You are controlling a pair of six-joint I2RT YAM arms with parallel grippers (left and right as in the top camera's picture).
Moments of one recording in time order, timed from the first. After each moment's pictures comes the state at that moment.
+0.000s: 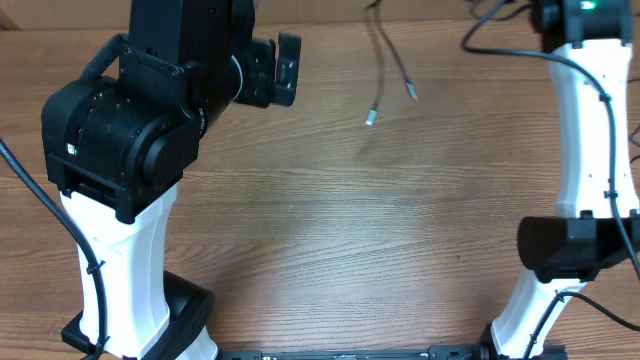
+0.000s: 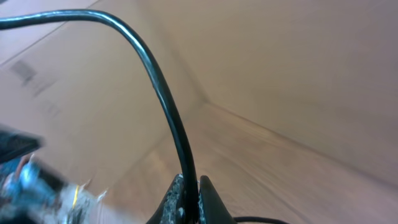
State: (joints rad) left arm -0.46 1.83 2.82 -1.58 -0.19 -0.16; right arm -0.01 2.04 2.39 -0.67 -1.08 0.27
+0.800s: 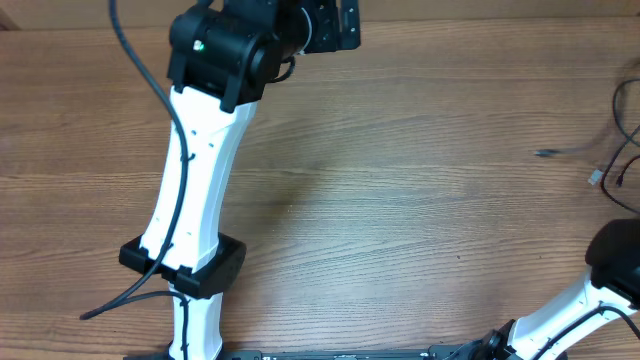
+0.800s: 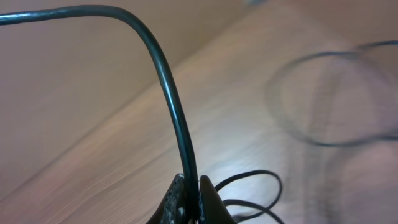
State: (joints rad) left arm -0.46 2.11 2.81 -1.37 0.03 -0.47; right arm -0.60 2.04 2.39 -1.16 -0.25 0.19
